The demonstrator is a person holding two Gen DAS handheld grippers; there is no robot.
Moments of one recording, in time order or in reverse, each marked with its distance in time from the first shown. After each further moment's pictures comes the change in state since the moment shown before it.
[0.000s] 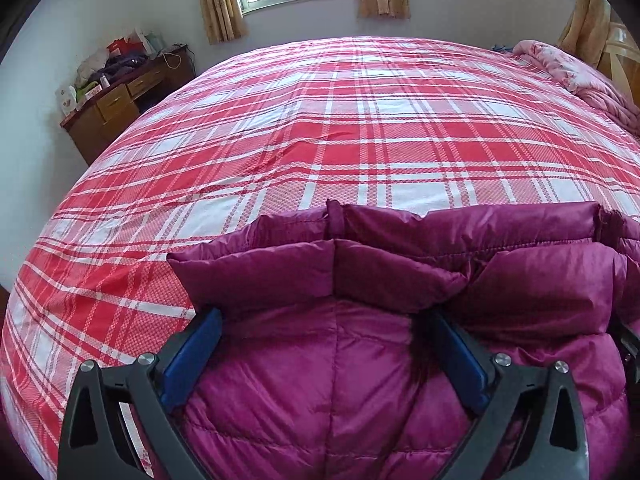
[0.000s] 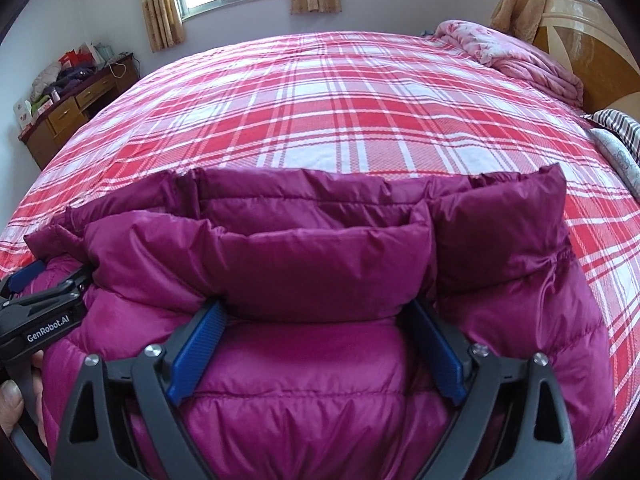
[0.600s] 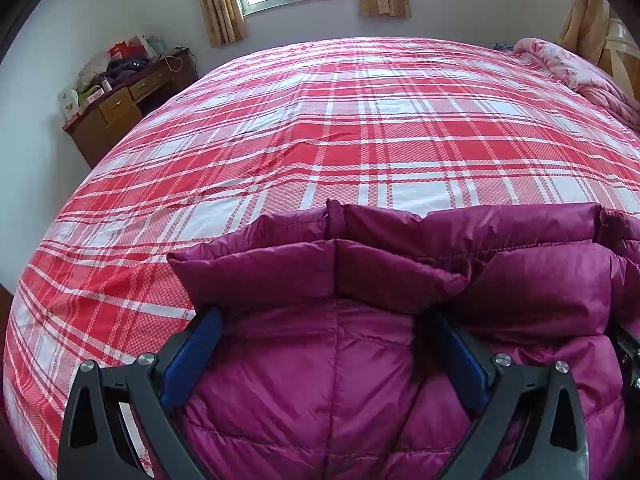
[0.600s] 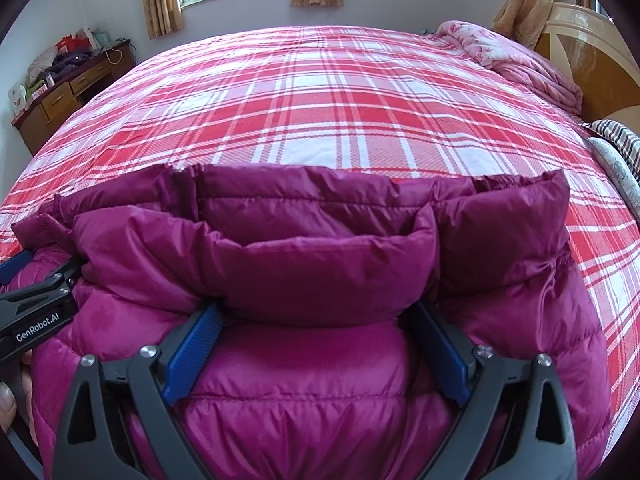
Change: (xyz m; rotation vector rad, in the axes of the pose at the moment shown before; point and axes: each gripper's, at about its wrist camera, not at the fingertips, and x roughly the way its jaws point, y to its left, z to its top) left arm 0.001 -0.001 0.001 0.006 -0.004 0.015; right arm 0.003 0.006 0.002 -0.023 0.024 -0.036
